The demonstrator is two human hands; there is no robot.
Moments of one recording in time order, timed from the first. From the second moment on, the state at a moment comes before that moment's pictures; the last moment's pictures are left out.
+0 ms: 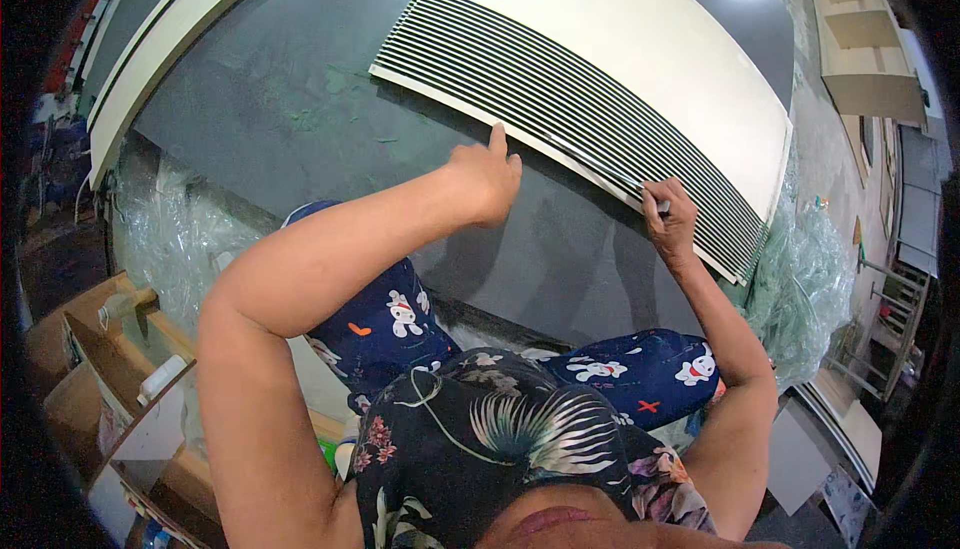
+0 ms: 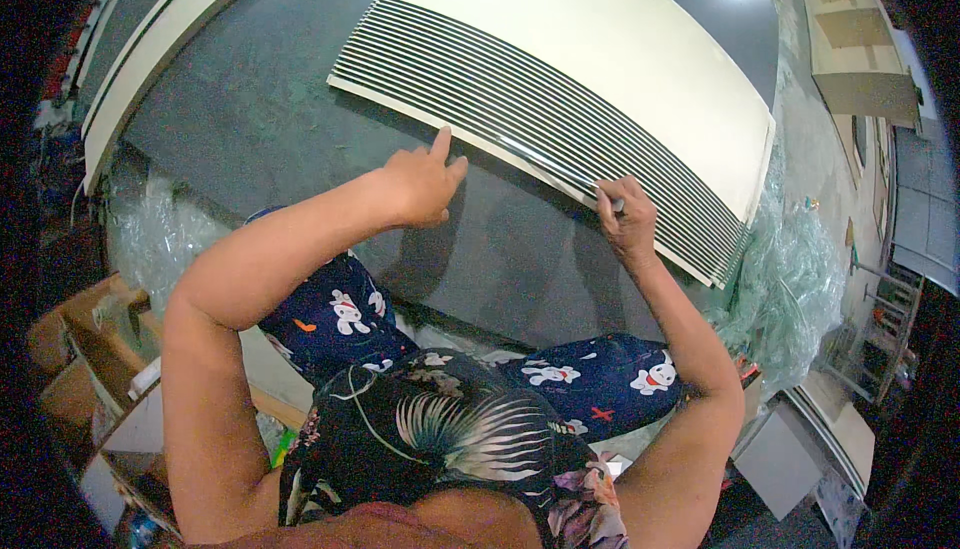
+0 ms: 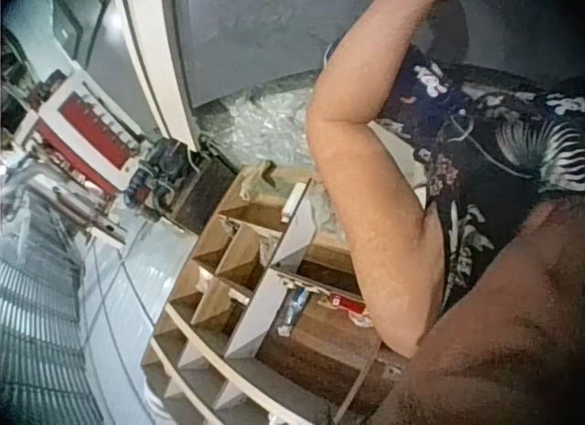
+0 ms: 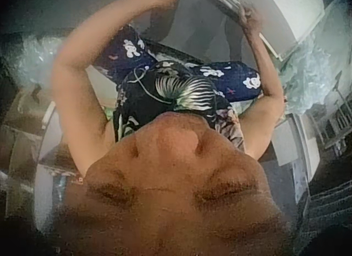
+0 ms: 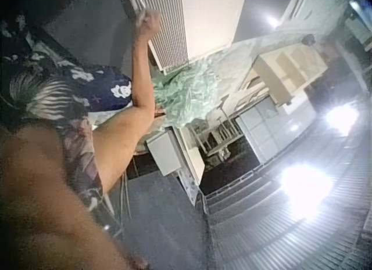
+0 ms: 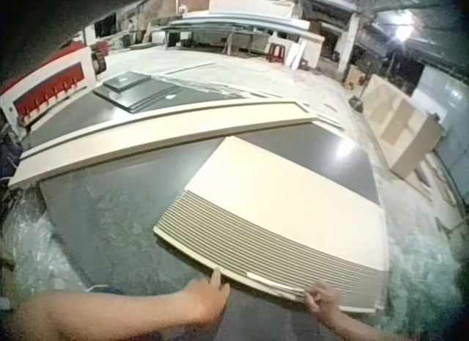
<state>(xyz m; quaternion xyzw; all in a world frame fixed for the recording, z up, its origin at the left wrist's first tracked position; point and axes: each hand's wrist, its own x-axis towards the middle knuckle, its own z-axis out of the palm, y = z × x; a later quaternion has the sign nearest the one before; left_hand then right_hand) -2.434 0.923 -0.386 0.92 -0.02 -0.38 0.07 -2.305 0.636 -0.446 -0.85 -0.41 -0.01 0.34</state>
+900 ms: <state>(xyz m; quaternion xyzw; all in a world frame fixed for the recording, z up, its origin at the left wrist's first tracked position) -2.434 0.917 -0.386 0.92 -0.05 -0.38 0.06 -2.307 0.686 -0.450 -0.84 -0.39 0.03 0.37</state>
